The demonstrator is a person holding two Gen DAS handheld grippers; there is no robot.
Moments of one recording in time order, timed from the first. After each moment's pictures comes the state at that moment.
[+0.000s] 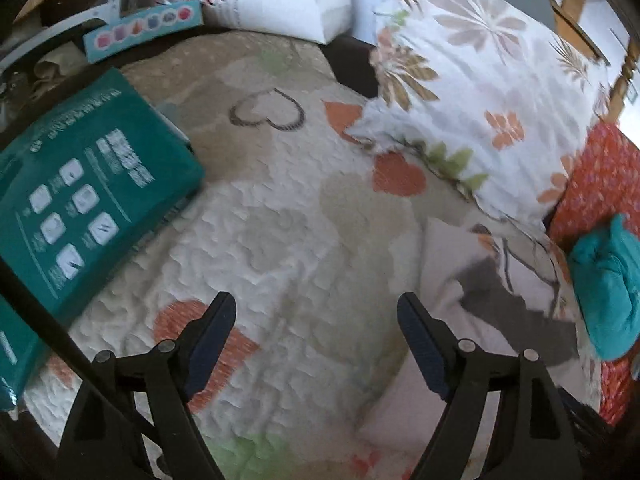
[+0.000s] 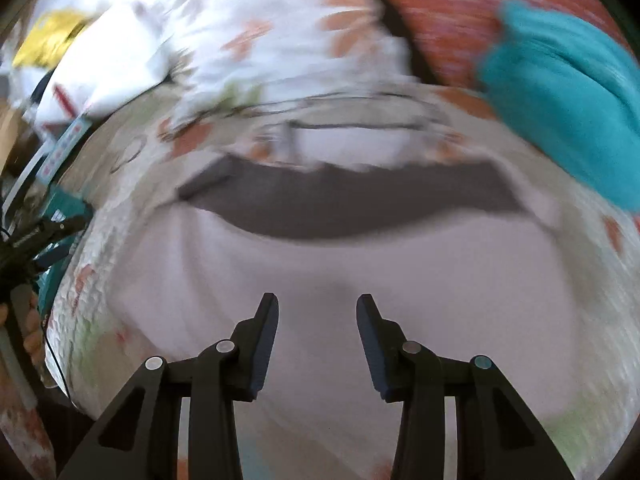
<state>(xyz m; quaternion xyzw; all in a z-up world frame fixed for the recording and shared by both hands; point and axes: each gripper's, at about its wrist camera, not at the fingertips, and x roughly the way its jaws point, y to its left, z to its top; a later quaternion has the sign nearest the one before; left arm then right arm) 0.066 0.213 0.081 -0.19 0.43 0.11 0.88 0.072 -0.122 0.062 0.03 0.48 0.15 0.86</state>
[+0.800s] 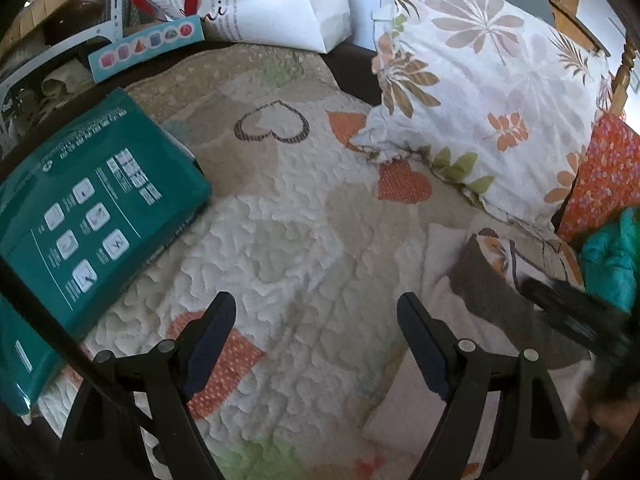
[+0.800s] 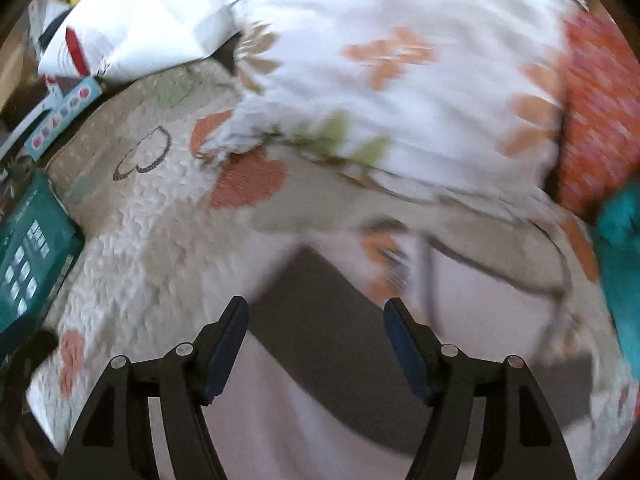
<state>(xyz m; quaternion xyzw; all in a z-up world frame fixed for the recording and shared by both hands) 0.067 0.203 0.088 -0.17 0.43 0.12 0.88 0.160 -0.037 0.084 -0.06 0.48 0.15 0.86</state>
